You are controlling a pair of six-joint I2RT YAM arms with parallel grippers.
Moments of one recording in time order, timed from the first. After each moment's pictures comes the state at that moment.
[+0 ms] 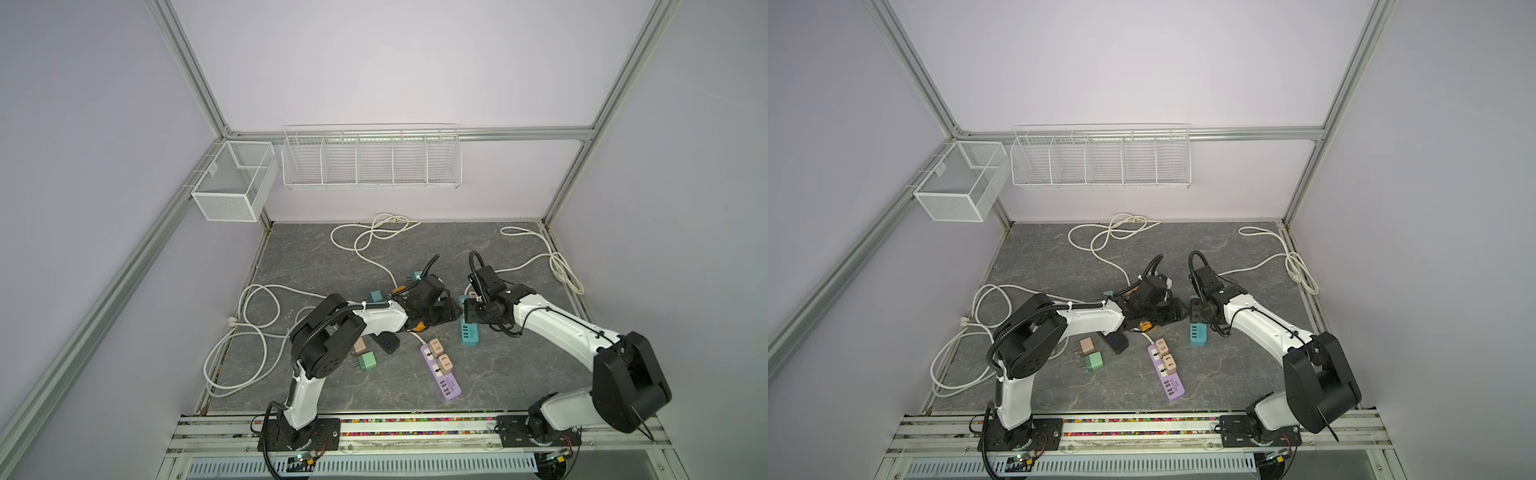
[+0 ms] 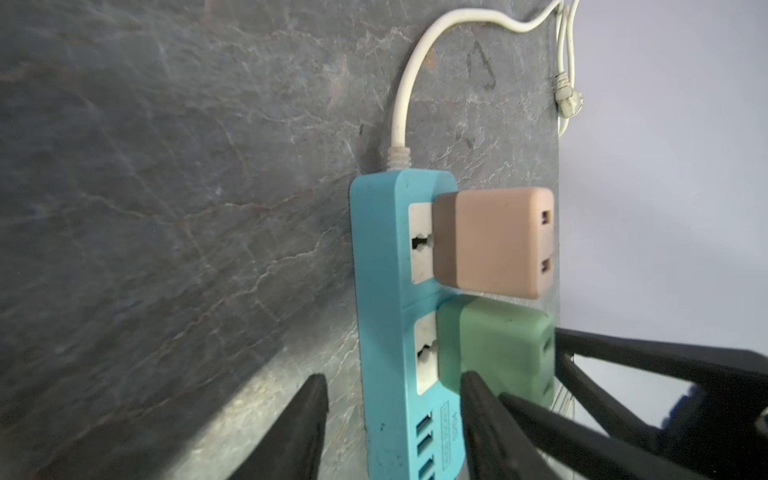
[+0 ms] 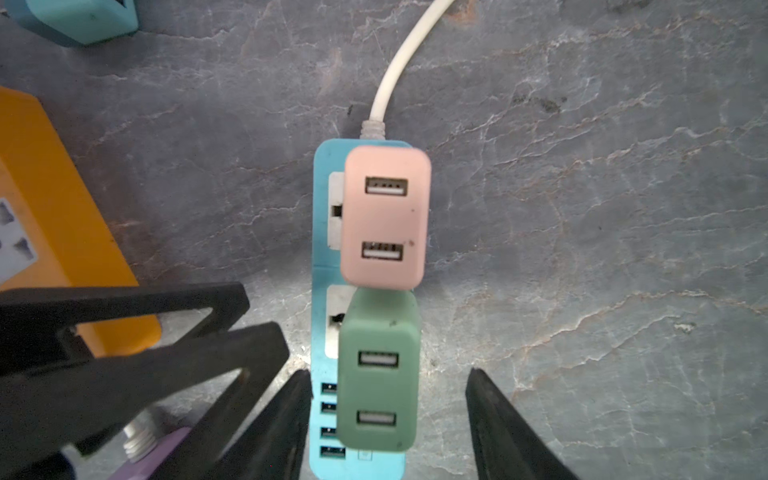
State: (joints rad) left arm -0.94 2.01 1.21 0.11 0.26 -0.97; right arm 0.49 1.46 0.94 -0.68 0.13 0.49
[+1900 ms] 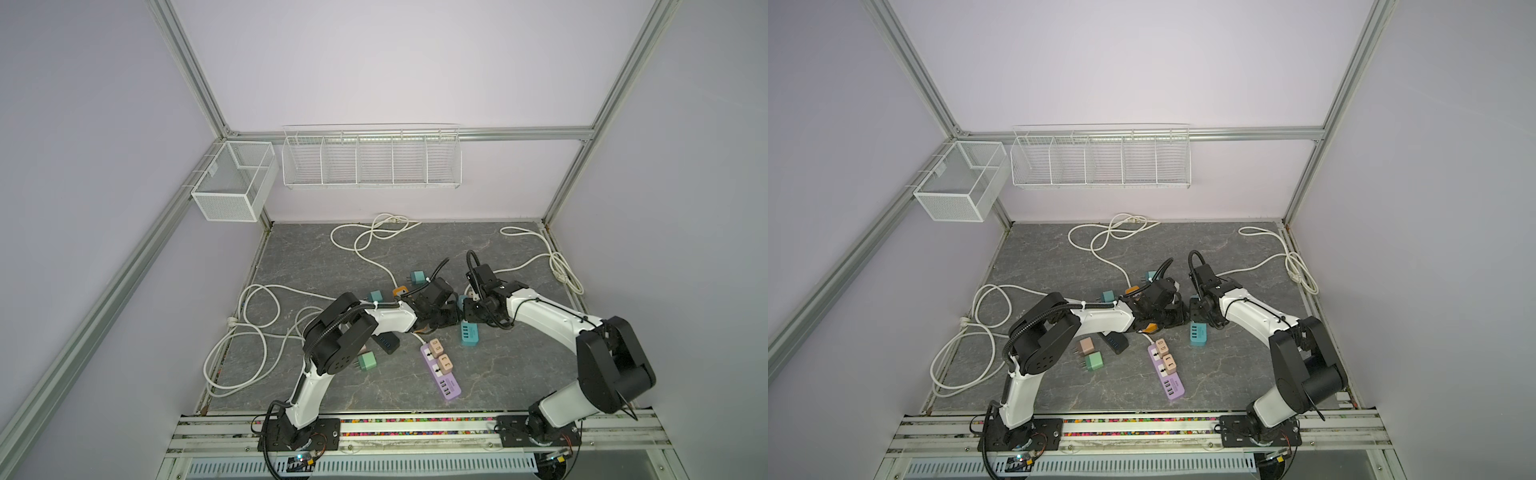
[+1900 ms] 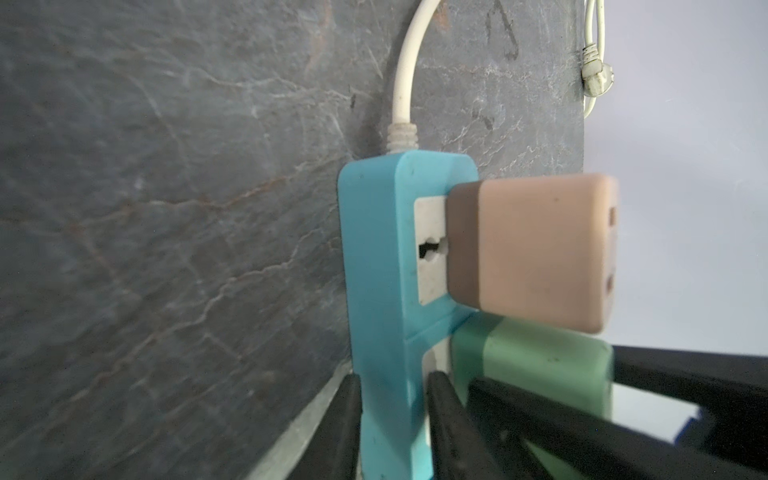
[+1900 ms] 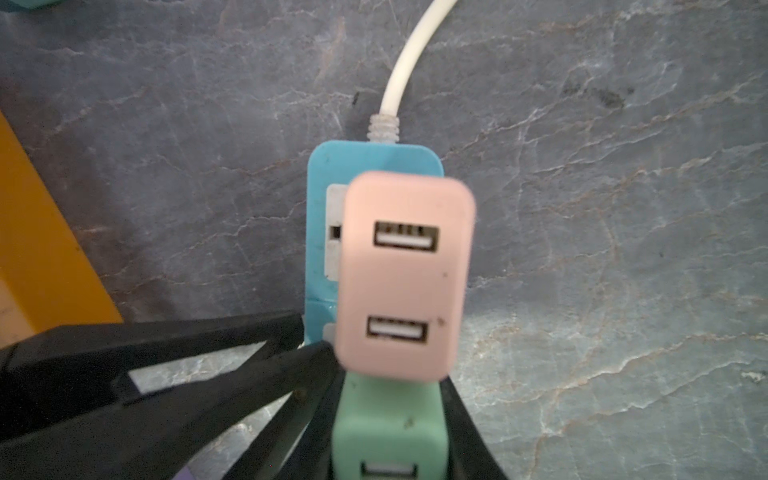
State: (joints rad) left arm -0.97 2.10 1.29 0.07 0.24 -0.96; right arm 0.45 1.55 0.95 -0.64 0.07 0.45
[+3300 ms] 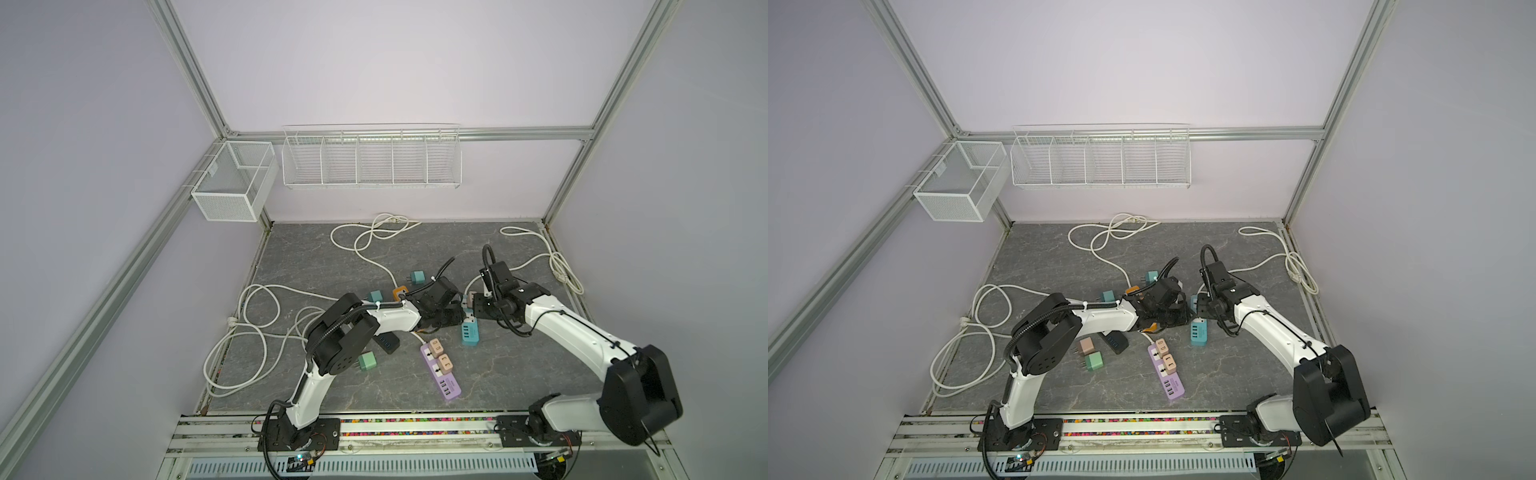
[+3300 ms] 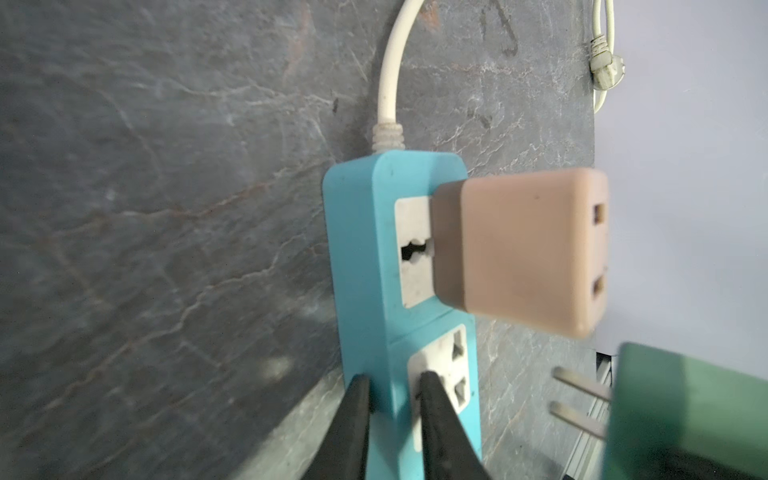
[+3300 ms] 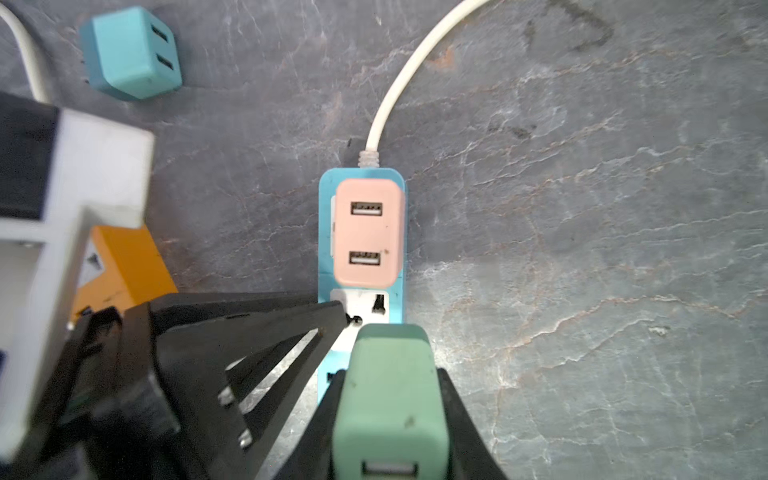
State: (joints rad) left arm -0.98 2.11 1.35 0.01 0.20 -0.93; right arm 0.40 1.34 0.93 -0.69 0.07 0.47
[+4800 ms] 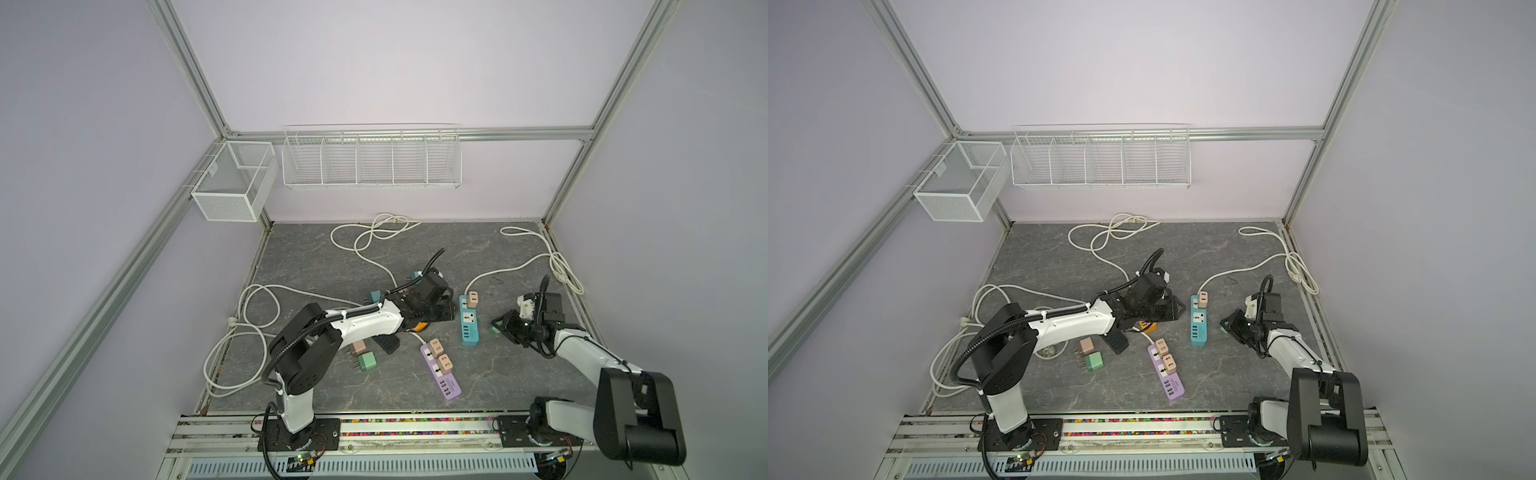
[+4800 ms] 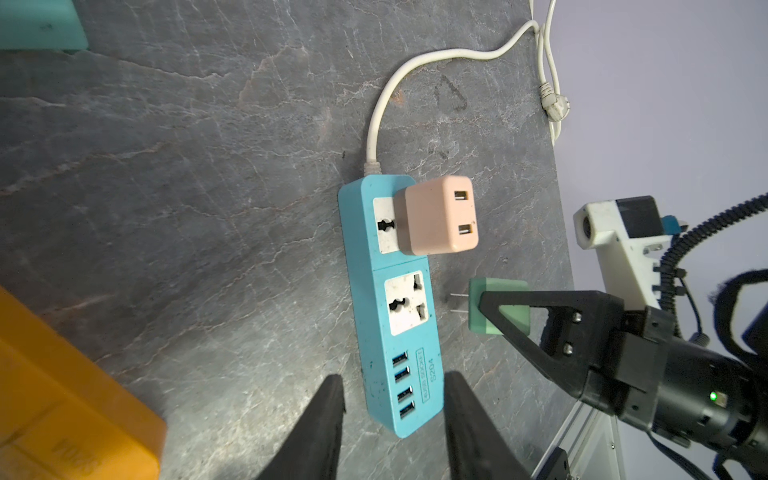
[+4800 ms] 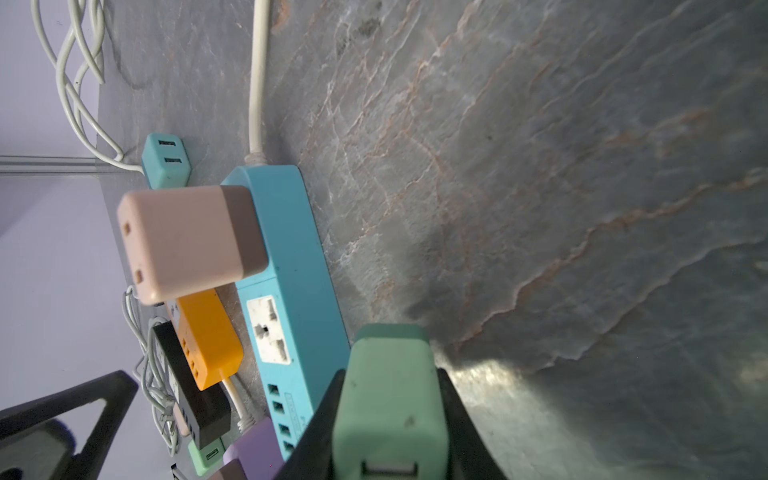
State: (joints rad) left arm -0.98 1.84 1.22 -0.08 0.09 -0.87; right arm -0.08 1.27 0.49 -0.27 -0.49 0.58
